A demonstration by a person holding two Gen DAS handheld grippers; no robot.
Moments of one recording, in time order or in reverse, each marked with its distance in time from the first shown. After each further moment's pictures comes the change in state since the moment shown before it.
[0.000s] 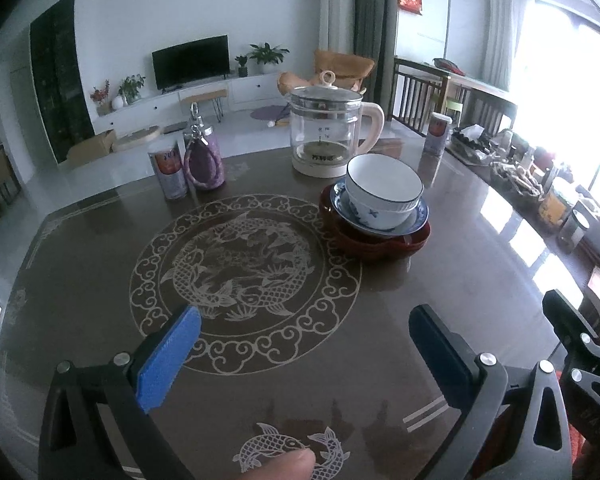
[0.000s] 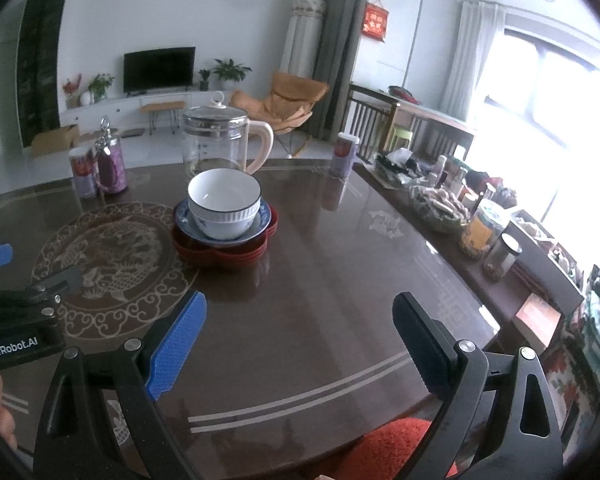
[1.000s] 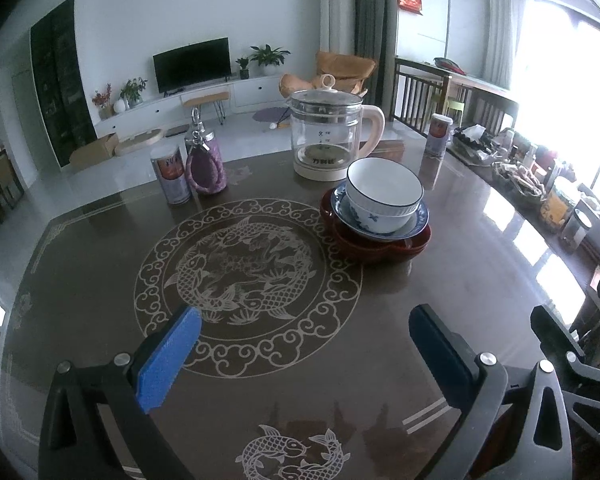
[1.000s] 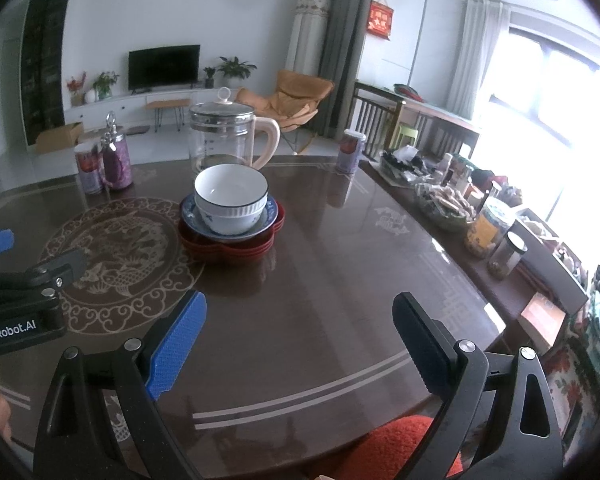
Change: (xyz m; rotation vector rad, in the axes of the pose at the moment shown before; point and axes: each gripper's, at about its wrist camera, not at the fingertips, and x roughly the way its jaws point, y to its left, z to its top) left arm -0.004 -0.002 0.006 0.009 0.000 0.009; right arm -0.001 0.004 -0.006 -0.009 0.010 0.020
